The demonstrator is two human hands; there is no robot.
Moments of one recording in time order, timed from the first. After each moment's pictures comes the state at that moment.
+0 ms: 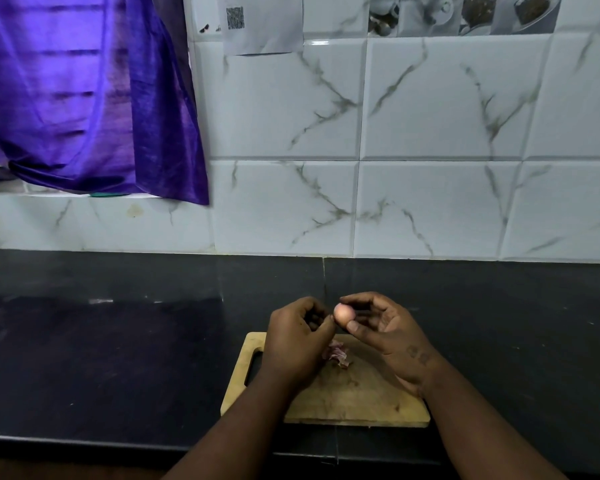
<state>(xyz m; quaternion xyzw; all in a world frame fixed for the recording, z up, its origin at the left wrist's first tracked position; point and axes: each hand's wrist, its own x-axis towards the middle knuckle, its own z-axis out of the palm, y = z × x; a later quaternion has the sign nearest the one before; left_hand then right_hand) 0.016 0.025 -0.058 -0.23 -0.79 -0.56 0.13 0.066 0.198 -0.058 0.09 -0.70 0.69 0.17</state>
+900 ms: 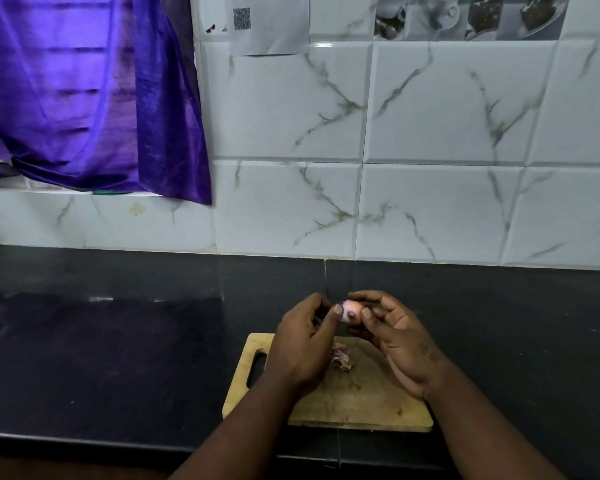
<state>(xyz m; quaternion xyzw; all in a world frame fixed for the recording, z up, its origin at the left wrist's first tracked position) 0.017 0.025 -0.059 -0.28 -0.78 -0.55 0.11 0.065 0.199 -0.055 0.07 -0.62 0.76 0.15</state>
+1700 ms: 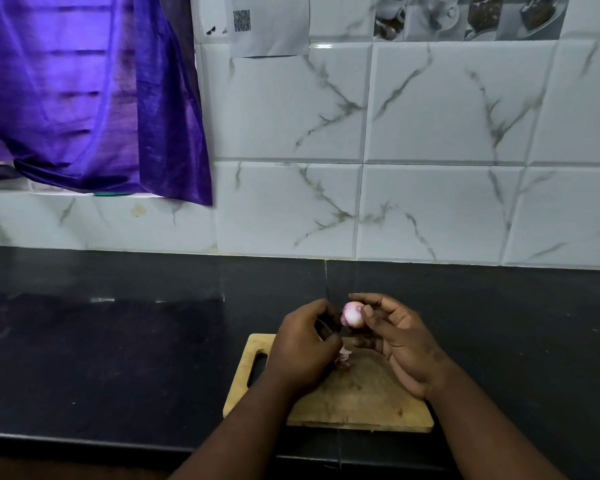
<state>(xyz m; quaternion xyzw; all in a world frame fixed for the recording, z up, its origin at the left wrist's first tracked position) 0.016 0.023 -0.059 -0.29 -0.80 -0.52 0.09 0.066 0.200 -0.054 0.06 -0.60 0.79 0.13</state>
